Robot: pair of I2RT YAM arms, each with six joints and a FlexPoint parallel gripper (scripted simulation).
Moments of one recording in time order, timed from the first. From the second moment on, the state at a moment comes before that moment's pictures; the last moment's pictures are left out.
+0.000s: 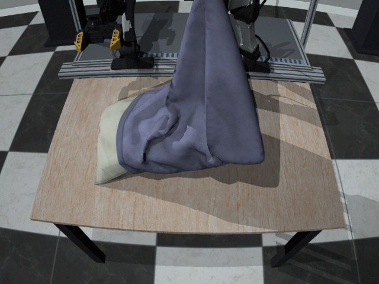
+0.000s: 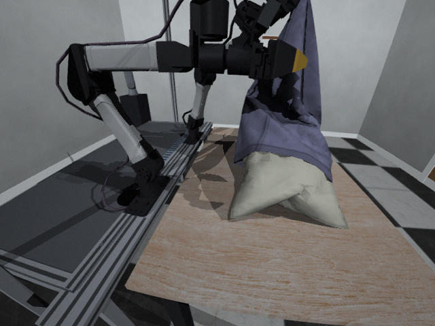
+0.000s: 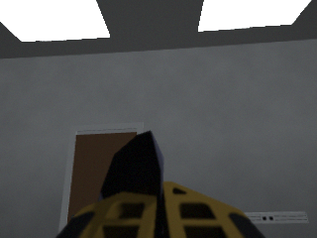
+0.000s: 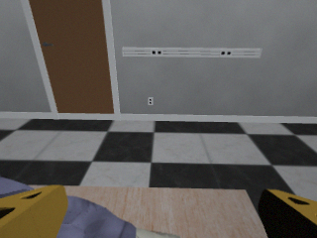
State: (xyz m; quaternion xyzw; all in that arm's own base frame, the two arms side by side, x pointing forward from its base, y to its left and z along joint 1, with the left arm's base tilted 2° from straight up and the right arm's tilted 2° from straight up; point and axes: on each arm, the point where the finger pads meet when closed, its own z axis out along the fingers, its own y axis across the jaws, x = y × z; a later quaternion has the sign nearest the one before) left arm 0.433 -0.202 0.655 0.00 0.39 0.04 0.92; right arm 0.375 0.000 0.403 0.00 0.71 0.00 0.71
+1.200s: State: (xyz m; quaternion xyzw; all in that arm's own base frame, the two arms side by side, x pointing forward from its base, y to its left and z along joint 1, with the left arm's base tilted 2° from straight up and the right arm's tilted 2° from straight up) left arm 0.415 -0.159 0.590 -0.03 0.38 0.07 0.92; right arm 0.375 0.000 0.403 0.00 0.71 0.00 0.71
